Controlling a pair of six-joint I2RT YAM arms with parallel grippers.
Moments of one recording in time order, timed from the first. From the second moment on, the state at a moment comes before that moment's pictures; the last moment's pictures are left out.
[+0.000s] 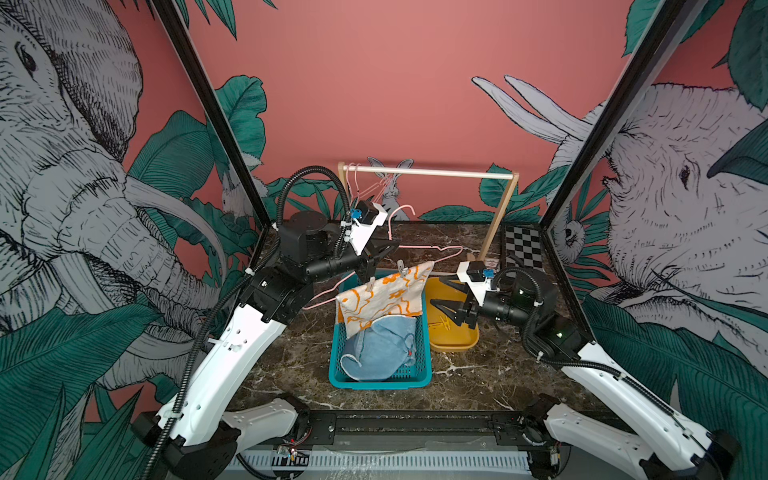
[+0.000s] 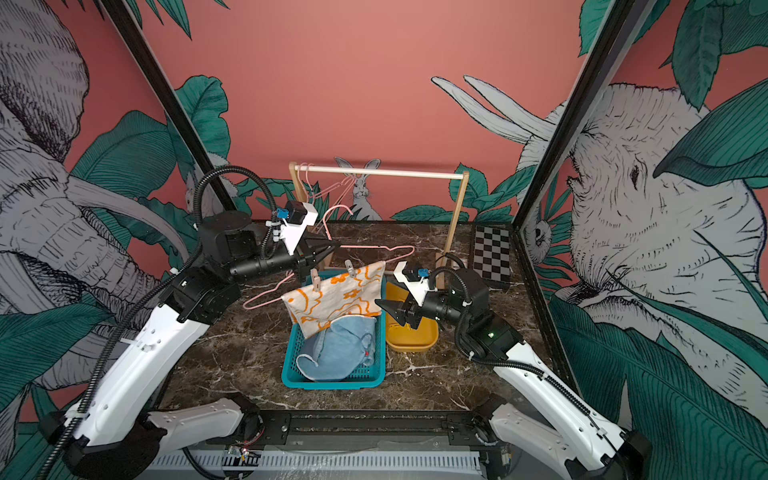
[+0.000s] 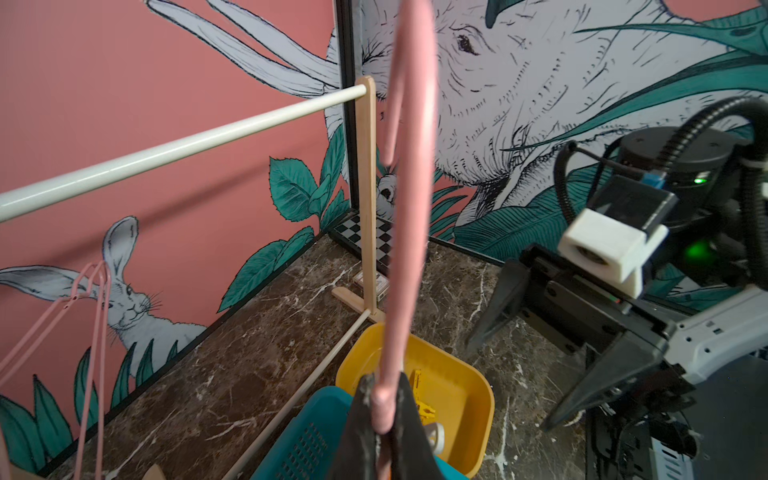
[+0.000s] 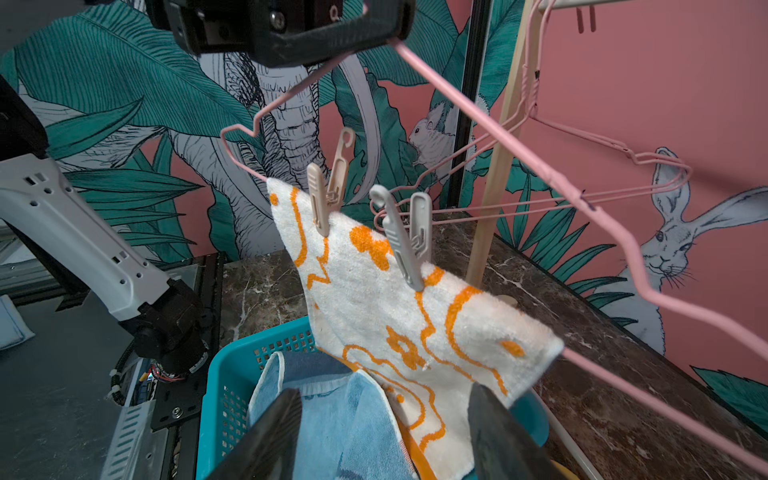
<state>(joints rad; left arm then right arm) -0.59 1.15 1.47 -0.51 0.53 0.13 0.63 0.93 0.89 -0.11 -0.56 -0.12</state>
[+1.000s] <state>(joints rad) -0.59 1.20 1.47 -0.49 0.71 0.12 0.68 1.14 1.06 -0.14 -0.65 -0.18</state>
